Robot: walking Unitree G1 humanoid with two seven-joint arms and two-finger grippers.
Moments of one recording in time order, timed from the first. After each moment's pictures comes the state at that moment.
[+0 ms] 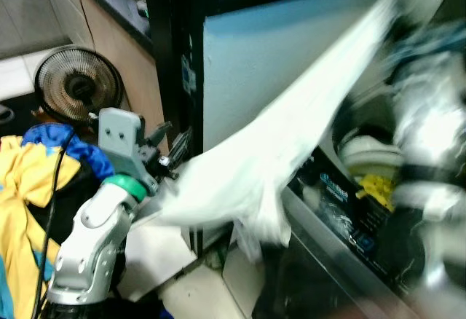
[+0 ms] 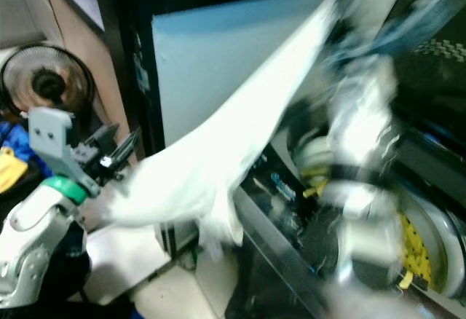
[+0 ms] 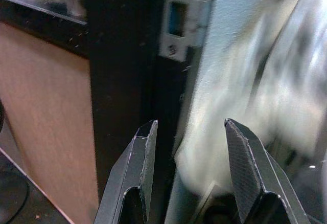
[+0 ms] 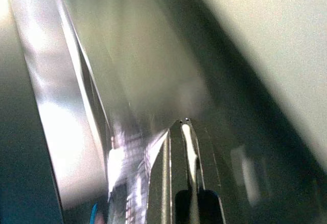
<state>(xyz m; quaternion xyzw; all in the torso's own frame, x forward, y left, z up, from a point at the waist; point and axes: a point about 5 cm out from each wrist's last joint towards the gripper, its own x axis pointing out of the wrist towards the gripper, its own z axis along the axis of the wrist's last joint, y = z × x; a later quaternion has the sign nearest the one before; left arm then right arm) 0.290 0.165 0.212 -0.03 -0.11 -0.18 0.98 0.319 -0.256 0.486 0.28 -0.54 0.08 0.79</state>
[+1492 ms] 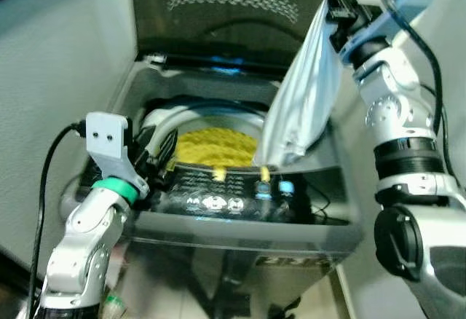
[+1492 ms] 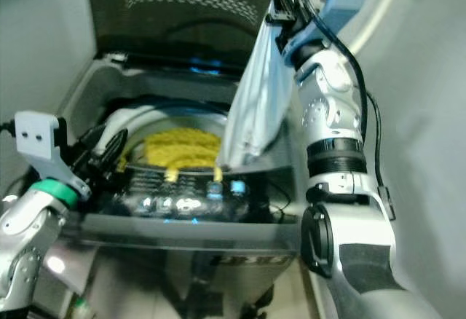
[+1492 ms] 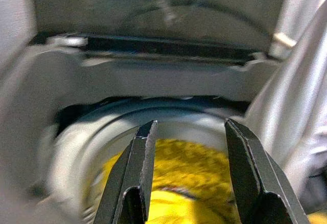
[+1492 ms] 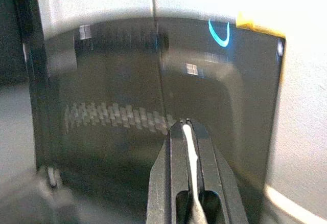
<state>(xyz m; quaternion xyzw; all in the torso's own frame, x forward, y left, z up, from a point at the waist) 0.288 0.169 0.211 -0.03 -0.11 -0.16 0.98 0.399 -0.149 0.348 0.06 -0.23 0.20 0.95</state>
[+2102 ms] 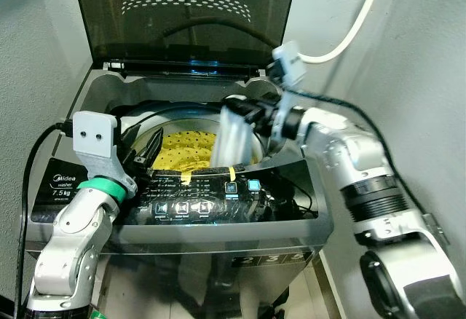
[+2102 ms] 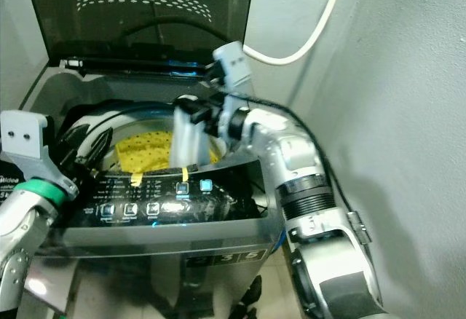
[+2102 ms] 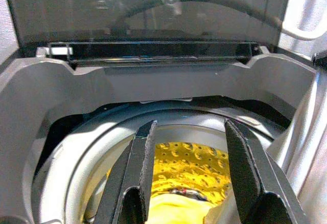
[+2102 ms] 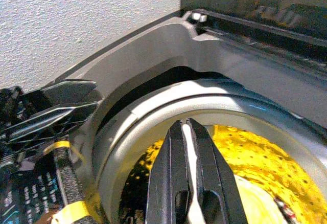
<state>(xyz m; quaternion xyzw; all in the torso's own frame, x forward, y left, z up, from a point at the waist) 0.288 0.184 0.215 0.01 -0.11 -0.12 0.99 0.370 -0.062 0.263 0.03 0.01 0.49 0.87</state>
